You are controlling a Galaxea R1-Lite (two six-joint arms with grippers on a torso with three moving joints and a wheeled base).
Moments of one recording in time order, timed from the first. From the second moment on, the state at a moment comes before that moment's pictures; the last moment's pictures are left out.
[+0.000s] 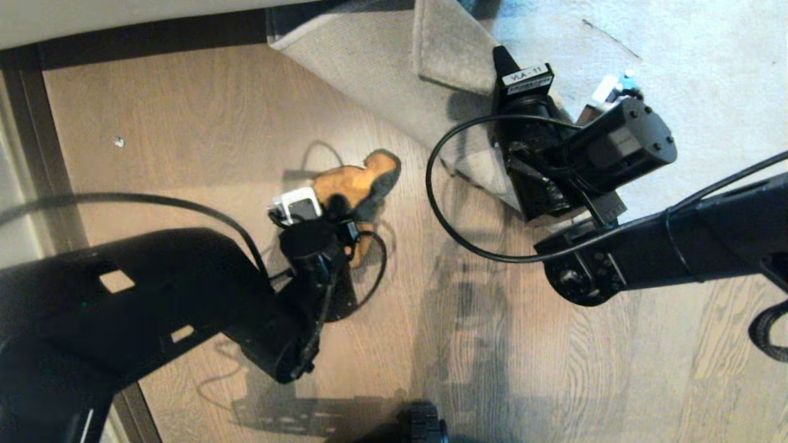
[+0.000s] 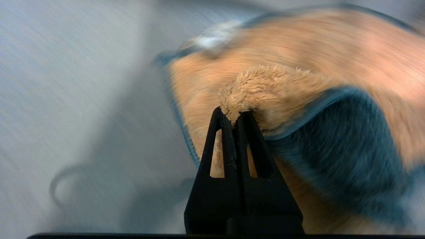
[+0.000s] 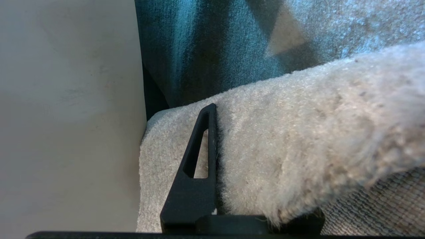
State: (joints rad) left arm -0.58 2.25 -0.94 -1.52 0.86 -0.07; right arm 0.63 2.05 -1.31 -1.52 -0.32 0.95
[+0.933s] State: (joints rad) left arm -0.54 1.95 -0.69 -1.52 0.81 -0.03; right arm 0.63 2.04 -1.30 -1.52 -0.32 0.95
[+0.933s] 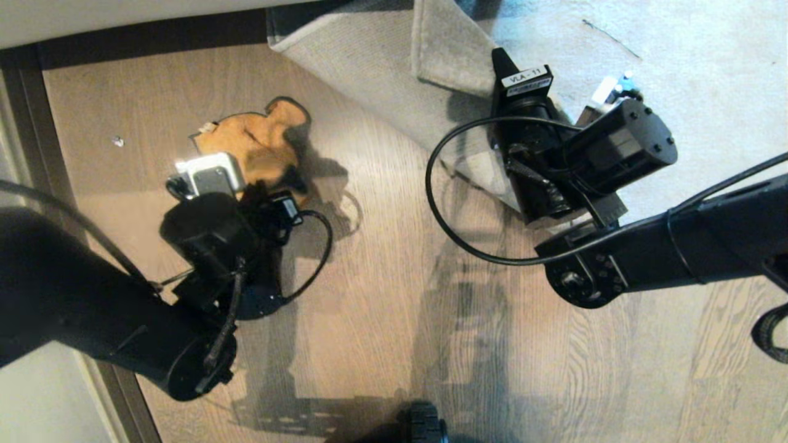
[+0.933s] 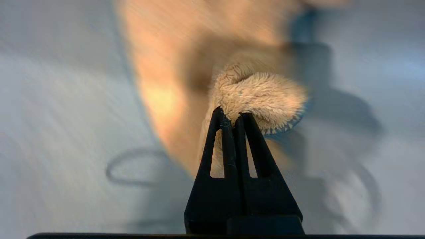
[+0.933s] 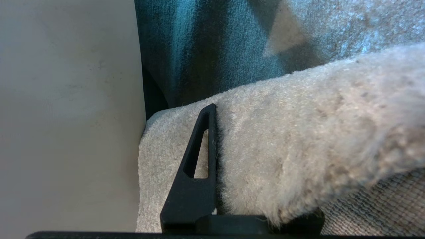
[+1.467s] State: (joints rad) left arm -1.05 2.17 -0.76 -1.52 1.05 -0.11; right arm 0.63 2.04 -1.30 -1.52 -0.32 0.95
